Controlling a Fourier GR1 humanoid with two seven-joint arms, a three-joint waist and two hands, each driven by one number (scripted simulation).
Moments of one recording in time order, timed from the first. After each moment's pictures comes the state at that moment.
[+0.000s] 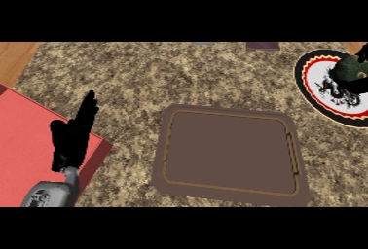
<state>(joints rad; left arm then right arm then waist) -0.12 0.22 -0.10 -1.50 0.01 0.23 0.19 -0.78 -0.70 -0.09 -0.56 0.52 -0.16 -0.36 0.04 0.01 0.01</state>
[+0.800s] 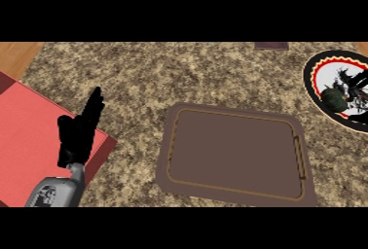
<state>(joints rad) -0.16 0.20 -0.11 -1.50 -0.01 0.22 0.22 -0.85 -0.75 -0.02 -0.20 0.64 0.06 -0.47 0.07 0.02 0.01</state>
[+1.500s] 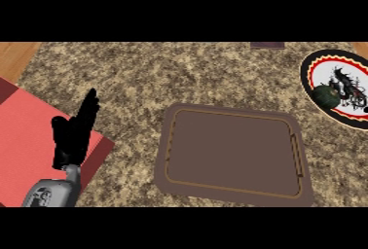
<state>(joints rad) -0.14 0.20 -0.08 -1.50 -0.01 0.21 0.22 -0.89 -0.82 -0.29 -0.10 0.36 0.36 -0.75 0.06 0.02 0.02</state>
